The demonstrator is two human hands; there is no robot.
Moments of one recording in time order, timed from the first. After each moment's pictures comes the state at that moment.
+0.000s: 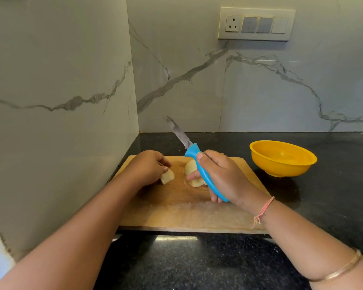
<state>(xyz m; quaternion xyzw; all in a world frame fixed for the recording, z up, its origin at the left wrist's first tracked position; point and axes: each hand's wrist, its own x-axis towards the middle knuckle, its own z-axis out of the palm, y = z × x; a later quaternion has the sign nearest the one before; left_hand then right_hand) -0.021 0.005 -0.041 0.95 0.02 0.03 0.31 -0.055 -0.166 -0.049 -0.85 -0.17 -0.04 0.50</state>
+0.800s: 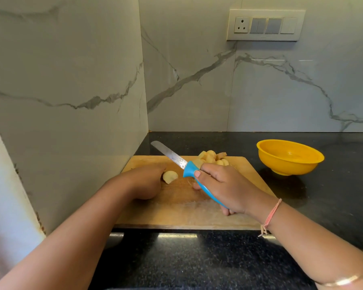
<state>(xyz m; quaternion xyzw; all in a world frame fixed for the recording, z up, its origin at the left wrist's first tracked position) -0.055 0.031 -0.049 0.99 -0.08 -0.07 0.10 -0.080 -0.164 -0.053 -0.89 -0.23 0.00 0.39</state>
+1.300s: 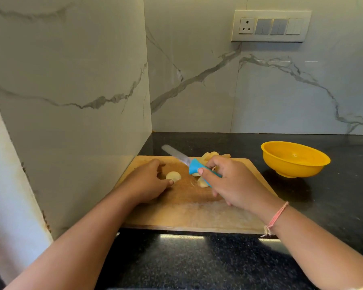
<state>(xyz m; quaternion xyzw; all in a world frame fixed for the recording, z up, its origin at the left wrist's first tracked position) -0.063 0.030 -0.056 0.96 0.00 0.02 0.27 -0.073 -0.162 -0.052 -0.92 -0.19 -0.11 0.34</state>
